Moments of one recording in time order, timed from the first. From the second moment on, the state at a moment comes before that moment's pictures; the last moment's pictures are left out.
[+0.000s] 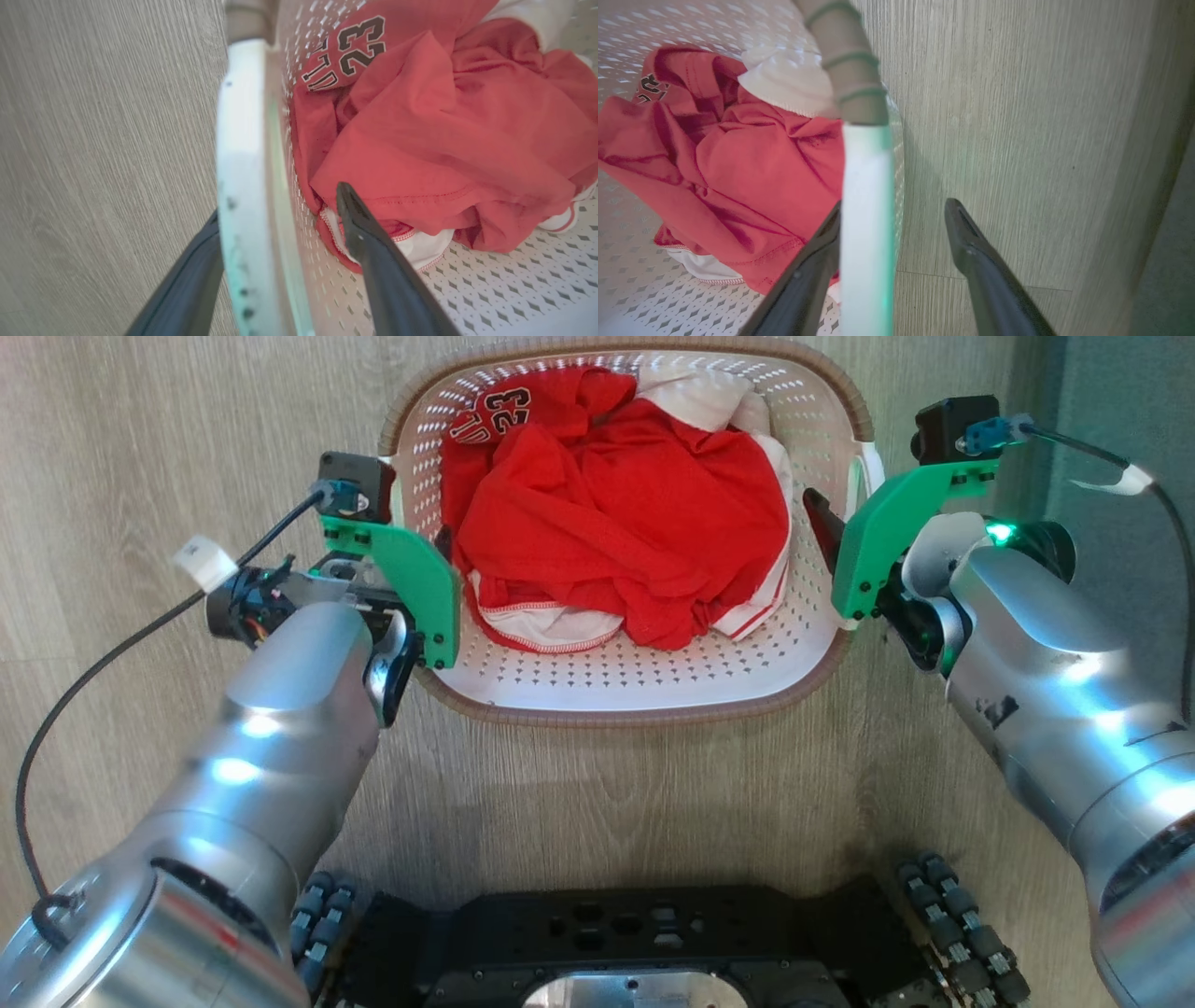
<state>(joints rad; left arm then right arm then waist) -1.01 0.03 -0.92 1.23 -0.81 0.02 -0.07 -1.06 -0.16 0.89 1.11 1.01 0.12 0.01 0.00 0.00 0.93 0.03</state>
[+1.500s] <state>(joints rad) -1.03 0.03 -1.09 1.21 -1.01 0.02 -0.05 -1.10 -0.18 1.05 1.13 1.13 0.12 -0.04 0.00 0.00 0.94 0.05</state>
